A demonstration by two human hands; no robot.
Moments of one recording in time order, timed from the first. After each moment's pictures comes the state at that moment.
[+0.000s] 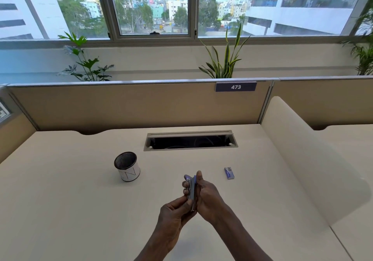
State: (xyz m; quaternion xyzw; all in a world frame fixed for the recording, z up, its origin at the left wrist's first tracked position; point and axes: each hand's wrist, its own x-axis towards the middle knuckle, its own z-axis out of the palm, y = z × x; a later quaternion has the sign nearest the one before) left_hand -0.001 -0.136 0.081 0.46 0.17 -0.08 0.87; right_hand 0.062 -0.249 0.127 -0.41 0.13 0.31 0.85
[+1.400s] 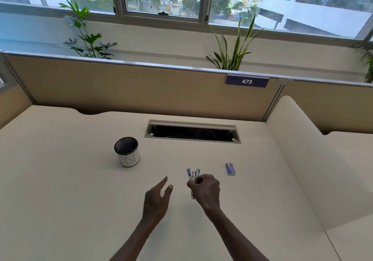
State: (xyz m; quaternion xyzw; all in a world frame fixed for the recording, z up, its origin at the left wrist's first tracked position) left_hand 0.028 -0.086 0.030 0.83 0.18 0.08 0.52; right_hand 0.073 -0.237 0.087 -0.88 0.10 0.03 0.46
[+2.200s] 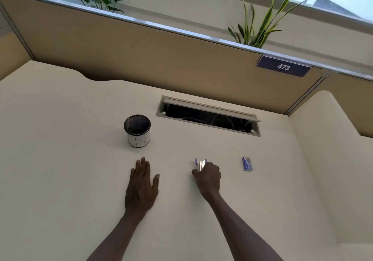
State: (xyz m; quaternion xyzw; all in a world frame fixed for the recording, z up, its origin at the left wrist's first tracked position) left_hand 0.031 -0.010 -0.041 0.95 0.19 0.05 0.23; right_hand 0.122 -0.193 0.025 -0.95 0.07 0.06 0.30
